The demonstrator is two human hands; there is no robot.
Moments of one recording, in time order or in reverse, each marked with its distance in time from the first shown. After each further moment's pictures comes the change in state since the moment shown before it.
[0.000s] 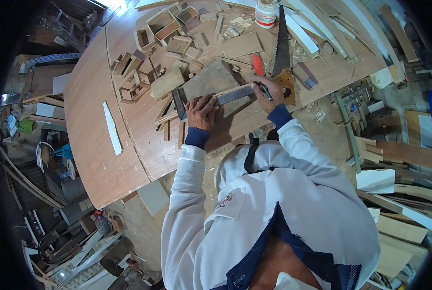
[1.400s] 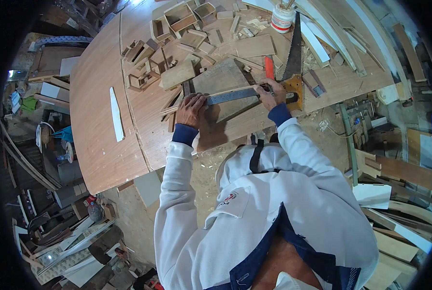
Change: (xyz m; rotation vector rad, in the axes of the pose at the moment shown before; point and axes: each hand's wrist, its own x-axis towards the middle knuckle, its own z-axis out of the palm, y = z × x) left_hand -0.014 -0.036 -0.041 0.111 -0.163 -0.023; right_hand 0.000 0.021 0.027 0.192 -0.023 0.225
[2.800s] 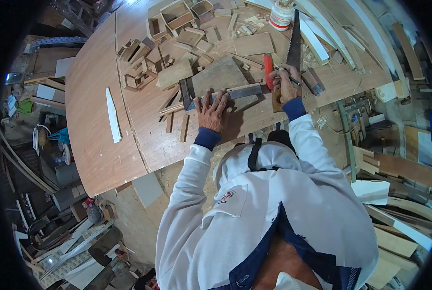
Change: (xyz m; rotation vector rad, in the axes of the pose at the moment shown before) left_hand -0.001 0.059 0.044 0.133 -0.059 -0.095; right_hand 0.028 -0.031 -0.038 0.291 0.124 0.255
